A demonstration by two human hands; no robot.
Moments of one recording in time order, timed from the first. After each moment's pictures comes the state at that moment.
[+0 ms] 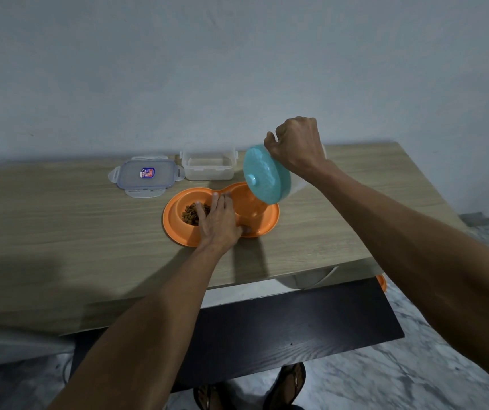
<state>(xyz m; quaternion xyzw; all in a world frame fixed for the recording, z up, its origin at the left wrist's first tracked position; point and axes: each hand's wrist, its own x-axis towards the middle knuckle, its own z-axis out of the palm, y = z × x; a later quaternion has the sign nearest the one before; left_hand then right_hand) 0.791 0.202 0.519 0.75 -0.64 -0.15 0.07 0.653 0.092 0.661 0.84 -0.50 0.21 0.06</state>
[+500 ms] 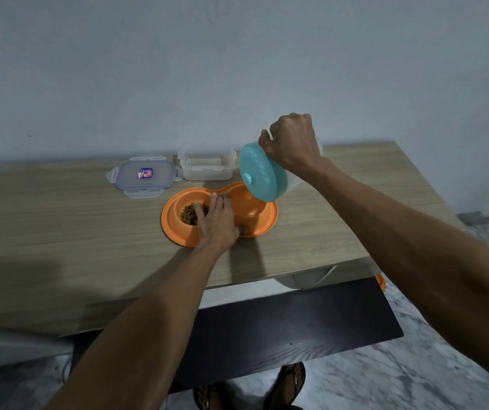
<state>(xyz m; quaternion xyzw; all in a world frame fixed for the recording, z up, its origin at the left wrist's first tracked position) 0.791 0.200 0.514 0.76 -0.63 -0.16 0.09 0.659 0.094 0.665 0.84 -0.50 0.21 0.06</state>
